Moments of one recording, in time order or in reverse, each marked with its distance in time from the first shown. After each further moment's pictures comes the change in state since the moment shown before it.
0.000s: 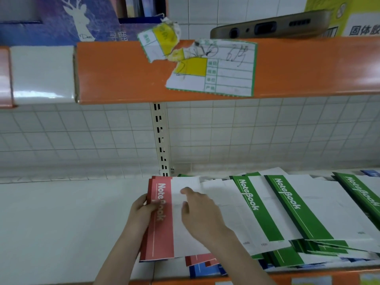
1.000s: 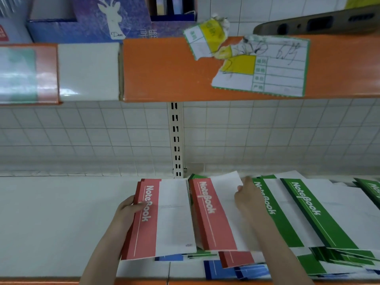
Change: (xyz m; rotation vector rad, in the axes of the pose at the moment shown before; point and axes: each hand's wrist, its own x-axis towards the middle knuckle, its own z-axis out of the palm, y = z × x) left_hand 0.021 -0.004 -0.067 0.002 0.056 -0.082; right_hand 0.042 0.074 -0.011 0.228 0.252 0.464
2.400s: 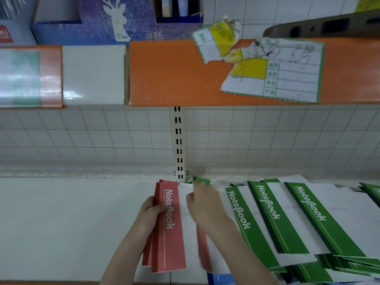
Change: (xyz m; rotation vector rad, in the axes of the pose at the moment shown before) left_hand 0.001 -0.007 0.039 0.014 -0.078 0.022; right_hand -0.055 -0.079 0.032 -0.194 -0.165 -0.447
